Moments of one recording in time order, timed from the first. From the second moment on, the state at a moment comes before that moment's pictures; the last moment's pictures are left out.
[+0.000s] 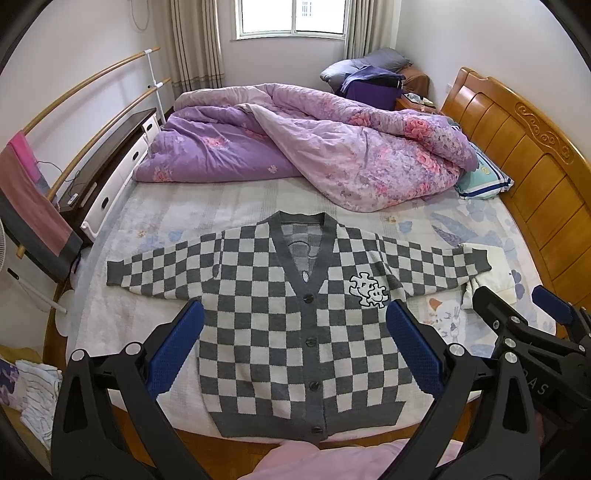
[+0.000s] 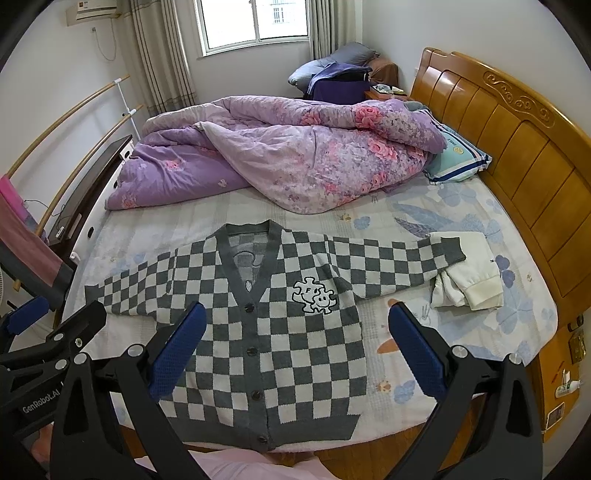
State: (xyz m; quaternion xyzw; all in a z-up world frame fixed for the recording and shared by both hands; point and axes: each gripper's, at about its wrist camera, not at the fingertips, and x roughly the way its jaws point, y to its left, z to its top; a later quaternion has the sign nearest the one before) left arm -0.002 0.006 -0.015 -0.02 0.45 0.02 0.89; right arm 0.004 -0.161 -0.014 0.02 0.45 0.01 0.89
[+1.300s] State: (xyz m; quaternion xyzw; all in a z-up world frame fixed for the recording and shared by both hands) left arm -0.050 0.012 -0.037 -0.10 0.50 0.06 0.86; right arm 0.006 -0.145 -0.031 0.03 0.50 0.12 0.86
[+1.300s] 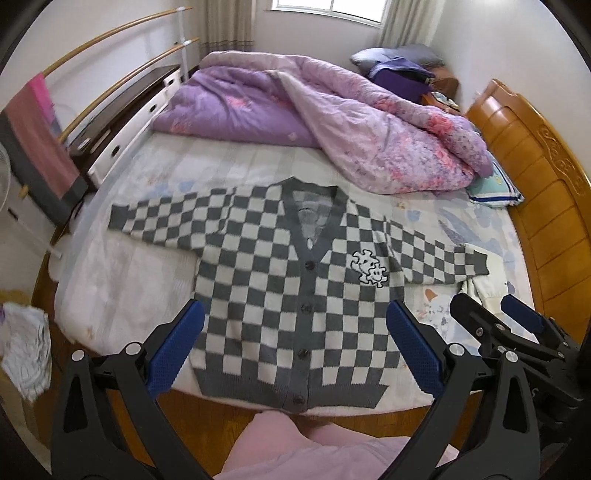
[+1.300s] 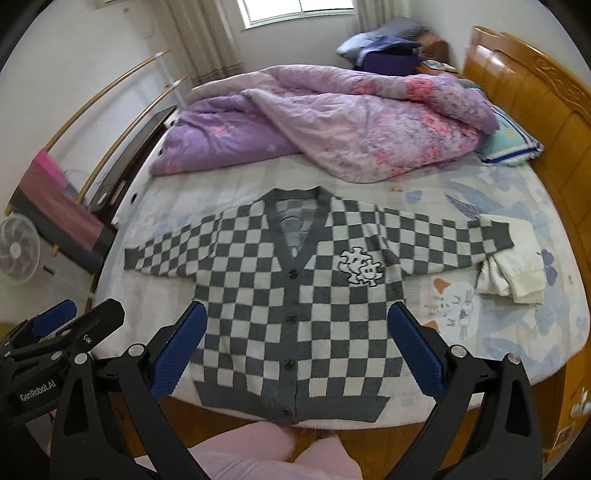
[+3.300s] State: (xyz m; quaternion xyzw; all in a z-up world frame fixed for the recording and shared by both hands) left arm 0.109 0.576 -0.391 -0.31 0.54 0.21 0.75; right arm 0.152 0.274 -0.252 -0.15 0.60 0.11 0.78
